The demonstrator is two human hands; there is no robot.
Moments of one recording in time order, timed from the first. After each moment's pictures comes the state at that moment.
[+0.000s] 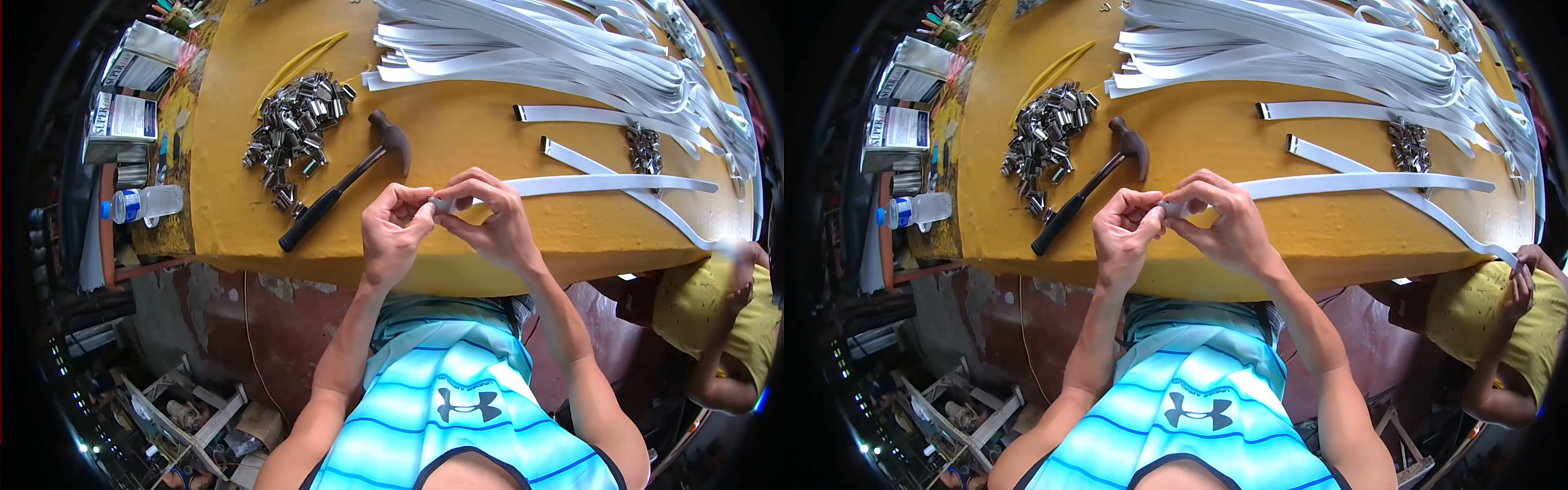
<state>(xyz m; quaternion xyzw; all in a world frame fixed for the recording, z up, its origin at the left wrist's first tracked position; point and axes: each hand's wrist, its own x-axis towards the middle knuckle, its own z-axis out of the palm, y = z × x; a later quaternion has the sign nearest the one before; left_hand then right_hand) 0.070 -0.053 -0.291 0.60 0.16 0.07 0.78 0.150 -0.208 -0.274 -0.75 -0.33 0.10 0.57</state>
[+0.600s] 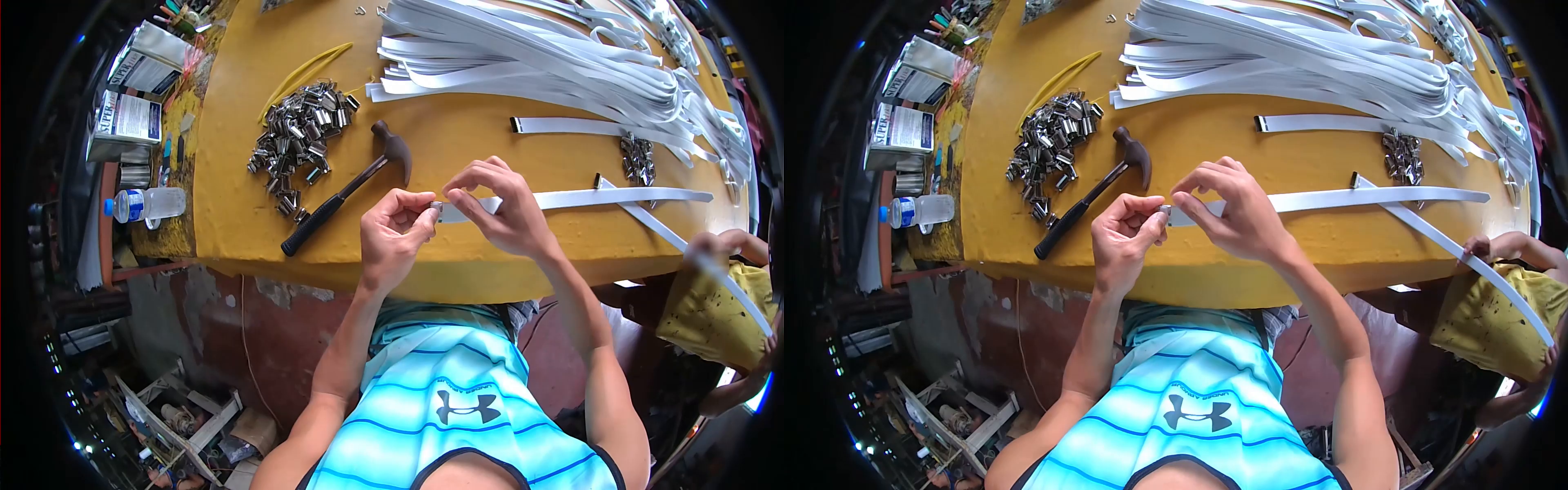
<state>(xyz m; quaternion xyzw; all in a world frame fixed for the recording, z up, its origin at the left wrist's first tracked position) 0.074 -0.053 -0.275 0.60 0.16 0.07 0.78 0.179 -0.215 -0.251 -0.78 -0.37 0.09 0.49</state>
